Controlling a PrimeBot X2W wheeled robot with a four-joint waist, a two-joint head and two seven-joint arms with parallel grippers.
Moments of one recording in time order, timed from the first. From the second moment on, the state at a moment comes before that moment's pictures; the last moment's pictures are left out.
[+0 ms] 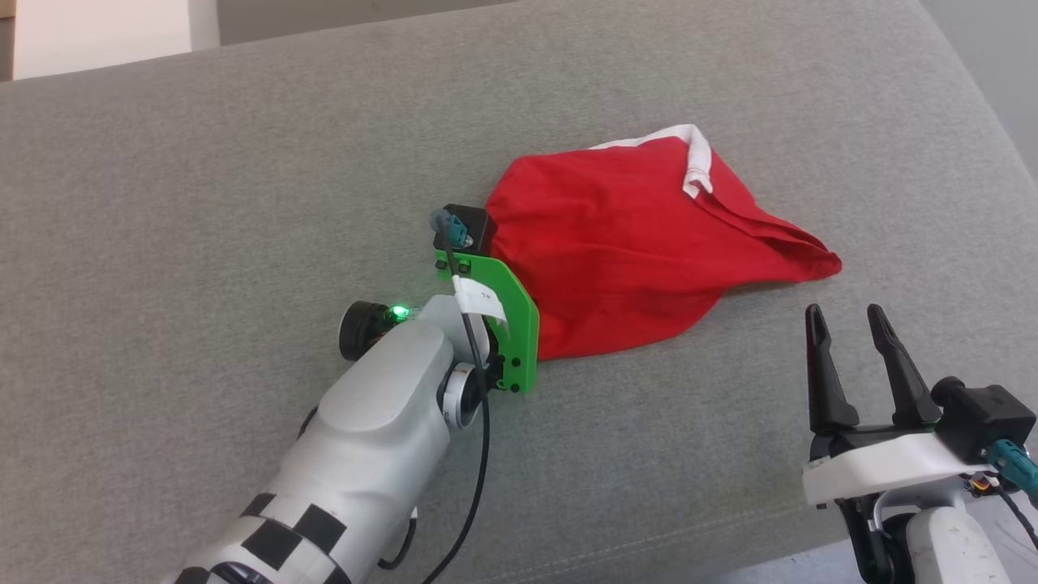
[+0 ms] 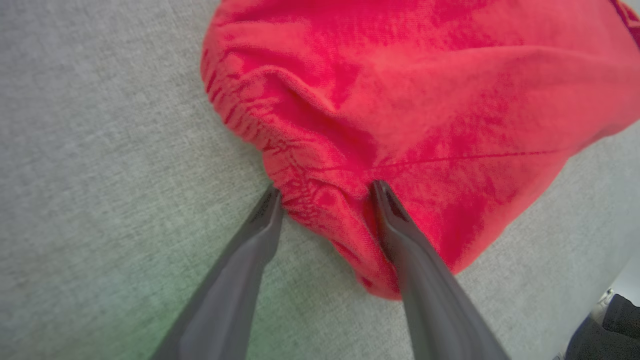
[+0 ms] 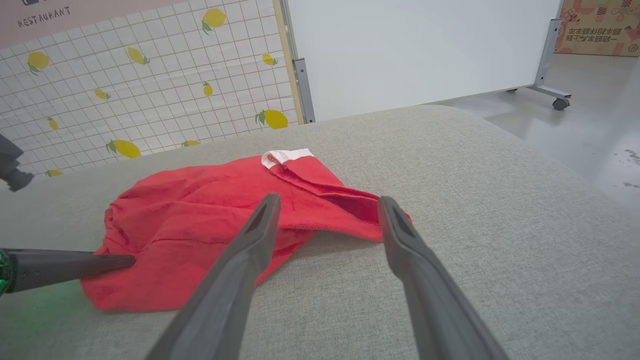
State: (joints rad) left arm -0.81 0.05 -0.76 0.82 -0.75 0.09 0.34; right arm -0.10 -0.05 -0.04 0.16 0.22 0.13 -0.25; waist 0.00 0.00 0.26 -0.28
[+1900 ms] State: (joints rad) left arm -0.20 0.07 -0.15 0.06 -0.40 0.06 -0.26; right arm -0.58 -0.05 0.33 0.53 -0.08 0.13 0.26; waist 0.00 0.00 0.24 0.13
